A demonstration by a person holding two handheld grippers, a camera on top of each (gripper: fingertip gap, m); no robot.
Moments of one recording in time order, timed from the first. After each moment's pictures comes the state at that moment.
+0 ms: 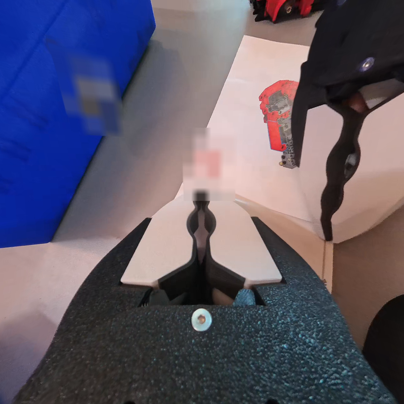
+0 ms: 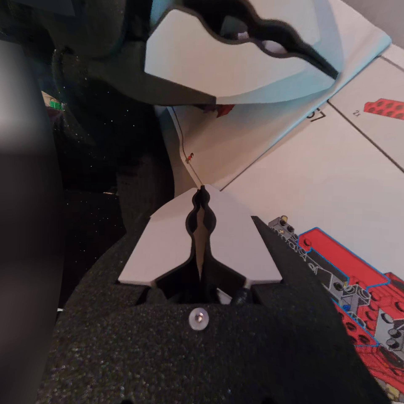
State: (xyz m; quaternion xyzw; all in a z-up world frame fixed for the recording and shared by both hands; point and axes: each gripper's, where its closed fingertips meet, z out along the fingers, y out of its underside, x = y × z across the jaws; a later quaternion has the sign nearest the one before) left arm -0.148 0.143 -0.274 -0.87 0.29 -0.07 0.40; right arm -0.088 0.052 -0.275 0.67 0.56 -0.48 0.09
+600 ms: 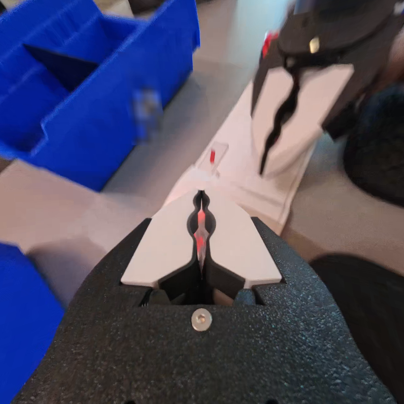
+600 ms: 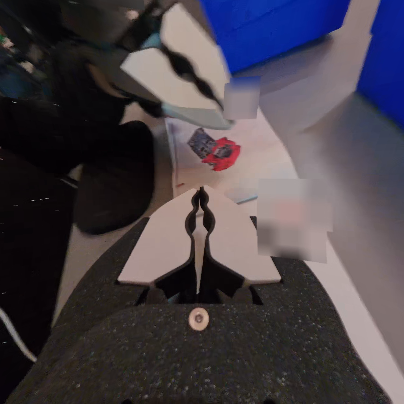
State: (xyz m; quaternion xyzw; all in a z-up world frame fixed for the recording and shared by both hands) left arm -0.166 0.100 -0.216 -0.86 0.21 -0.06 0.47; right arm -0.108 0.088 -0.234 0.53 0.68 -0.49 -0.14
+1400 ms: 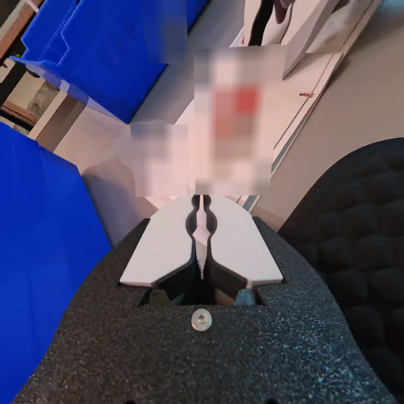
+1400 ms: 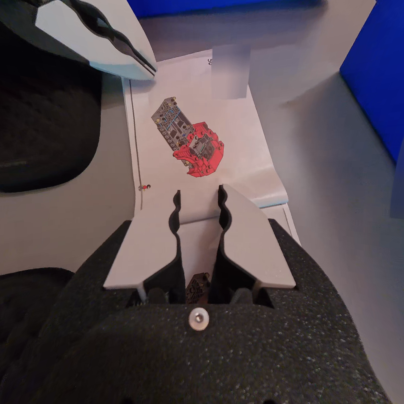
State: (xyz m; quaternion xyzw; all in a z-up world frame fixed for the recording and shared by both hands) left arm -0.201 0.018 -0.263 -0.86 0.21 0.13 0.45; right arm -0.106 0.112 -0.273 0.49 0.76 -0.37 -0.19
